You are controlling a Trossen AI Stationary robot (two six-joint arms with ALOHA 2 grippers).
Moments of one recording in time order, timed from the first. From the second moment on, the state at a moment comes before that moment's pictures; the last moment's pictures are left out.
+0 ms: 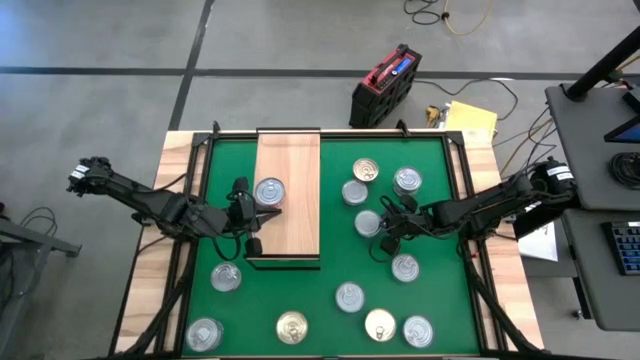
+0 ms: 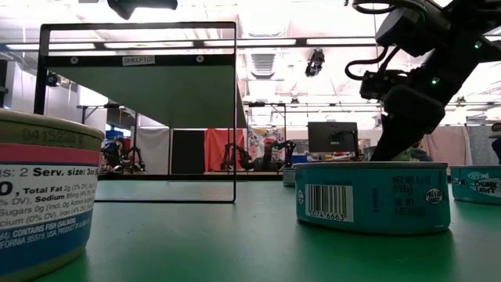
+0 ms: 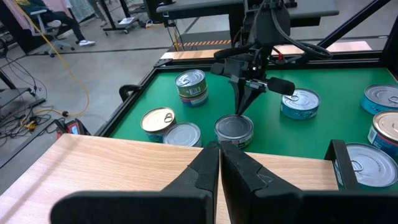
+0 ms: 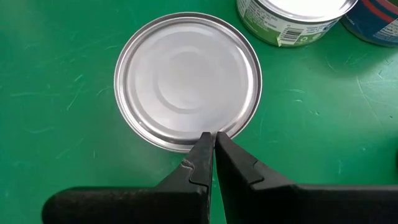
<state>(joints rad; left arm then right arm) -0.39 1.00 0.84 -0.26 -0.67 -0.12 0.16 1.37 0.52 -0.23 0.32 0.54</state>
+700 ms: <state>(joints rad) -0.39 1.00 0.84 -0.26 -0.67 -0.12 0.16 1.38 0.50 -0.23 0.29 0.56</state>
